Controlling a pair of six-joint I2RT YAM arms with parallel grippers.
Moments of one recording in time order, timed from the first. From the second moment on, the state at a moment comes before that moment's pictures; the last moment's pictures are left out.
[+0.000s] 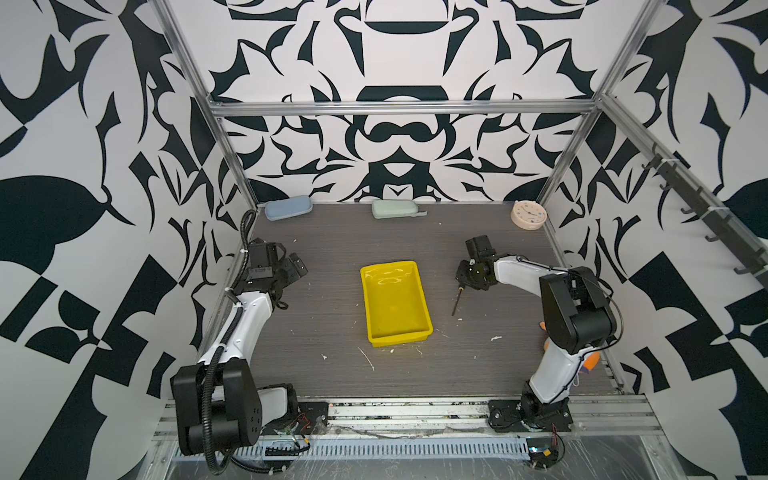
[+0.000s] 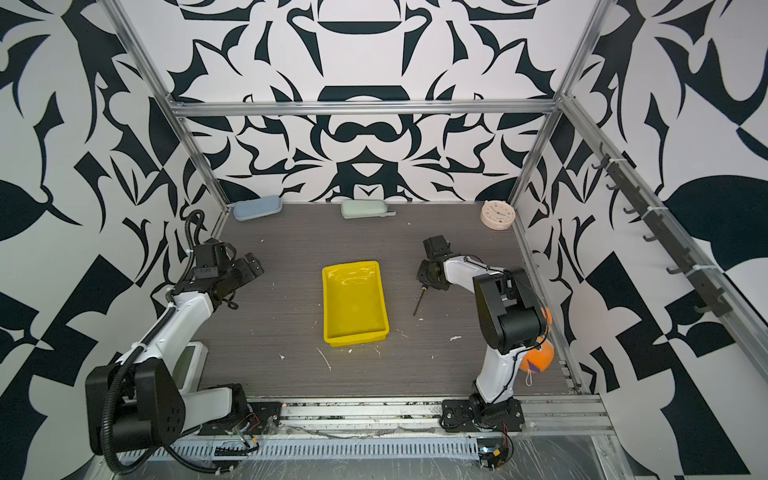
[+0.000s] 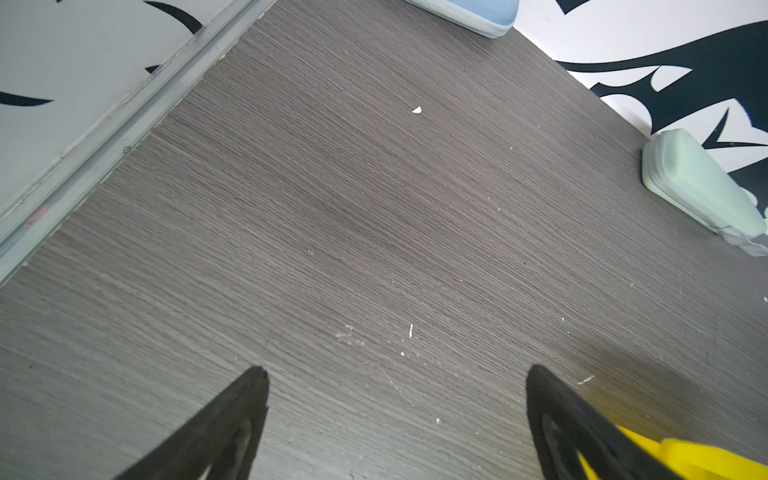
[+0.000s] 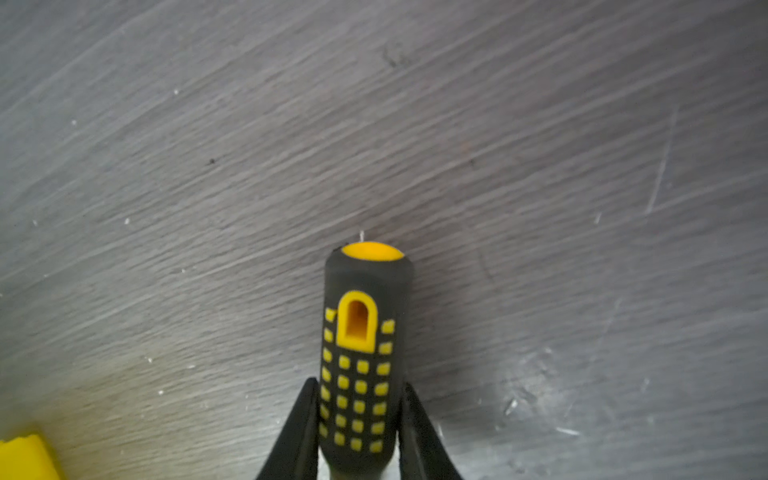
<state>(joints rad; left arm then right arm) 0.08 1.25 0.81 -0.34 -0.01 -0.45 0.26 1.81 1.06 -0.36 0.03 0.63</state>
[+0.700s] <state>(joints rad) 0.08 1.15 0.80 -0.34 -0.09 -0.46 0.63 1.56 1.22 -0.45 0.19 0.56</state>
